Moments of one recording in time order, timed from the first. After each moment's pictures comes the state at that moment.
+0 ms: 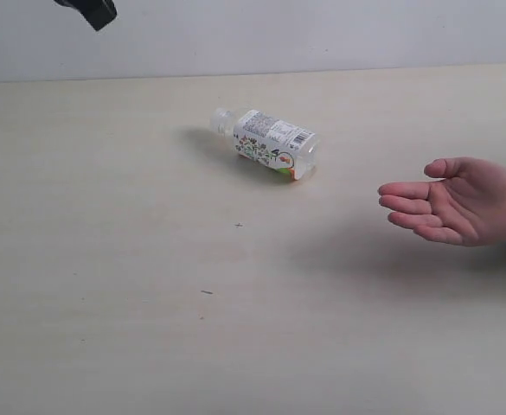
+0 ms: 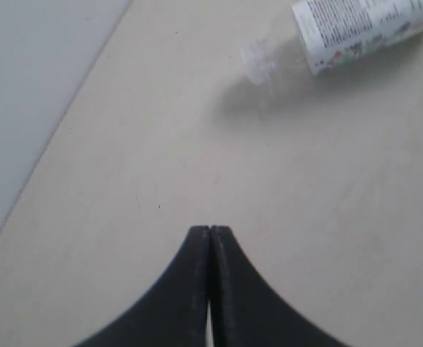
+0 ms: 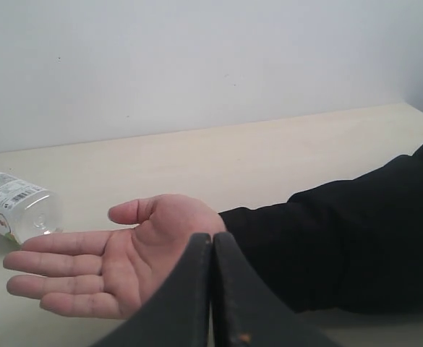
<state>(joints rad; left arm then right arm) -0.38 1.88 -1.84 -0.04 1.10 0.75 0.15 0.01 0.00 -0.15 0.27 0.26</state>
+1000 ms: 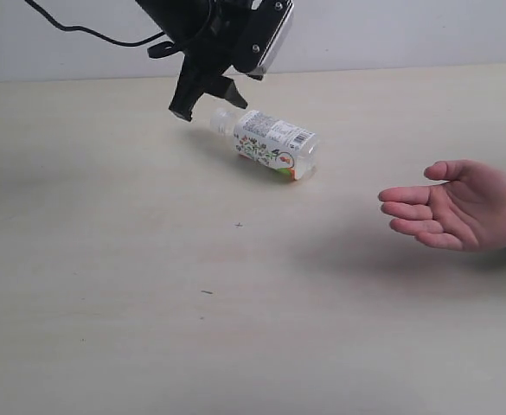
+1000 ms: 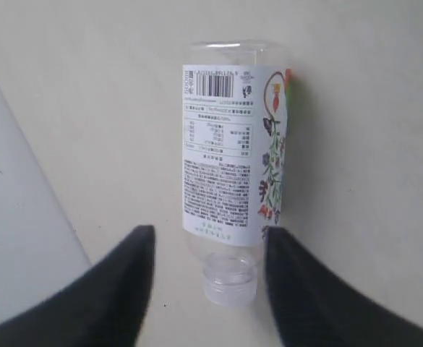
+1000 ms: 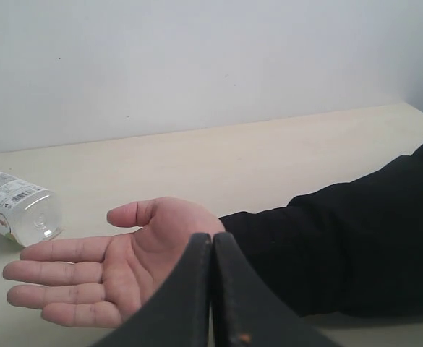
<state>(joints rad) -0.56 2.16 -1.91 -0.27 0.88 1.83 0.15 0.01 0.00 -0.15 0.27 0.26</state>
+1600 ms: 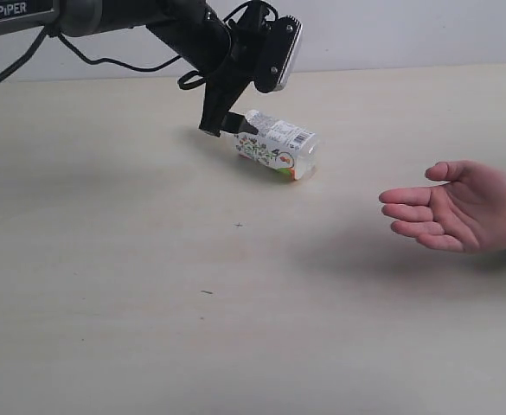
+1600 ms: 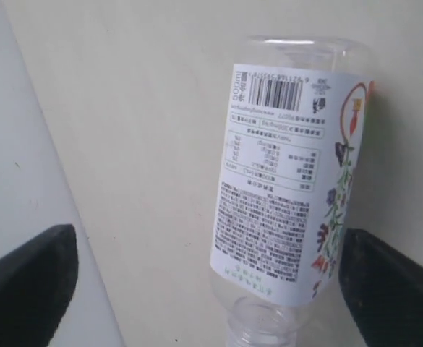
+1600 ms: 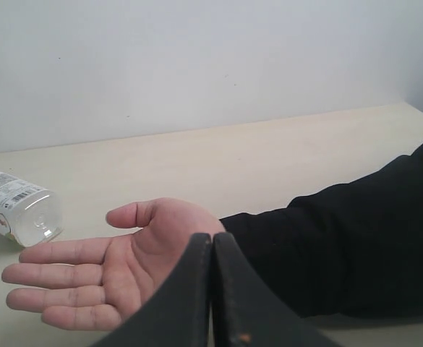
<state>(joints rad) -0.56 2.27 -1.91 -0.36 0.68 1.83 0.15 0.01 0.00 -0.15 0.27 0.26</state>
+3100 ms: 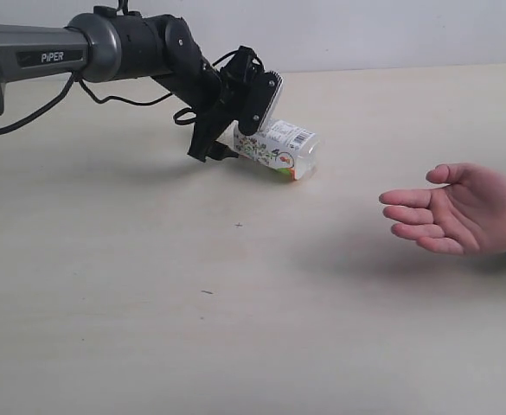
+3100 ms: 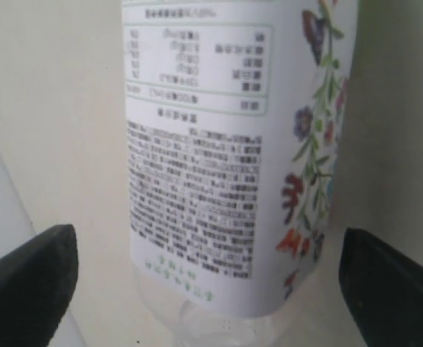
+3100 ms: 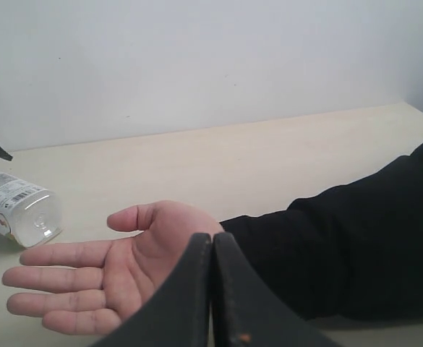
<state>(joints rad) -0.51 2.41 -1.91 -0.35 0.54 1.95 0.15 0.01 0.00 -0.15 0.27 0.26</state>
